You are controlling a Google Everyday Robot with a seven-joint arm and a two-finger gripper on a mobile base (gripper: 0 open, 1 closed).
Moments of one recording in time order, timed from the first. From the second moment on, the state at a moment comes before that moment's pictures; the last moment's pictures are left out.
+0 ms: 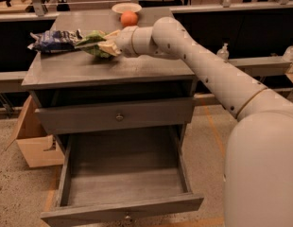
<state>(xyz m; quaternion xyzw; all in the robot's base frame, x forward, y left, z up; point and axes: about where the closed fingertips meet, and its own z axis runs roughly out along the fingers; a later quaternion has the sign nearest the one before) 0.791 0.134 0.894 -0.52 0.60 0.20 0.57</state>
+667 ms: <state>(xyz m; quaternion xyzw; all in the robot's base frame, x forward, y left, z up) 0.784 0.191 0.903 -0.54 0.56 0.25 0.58</state>
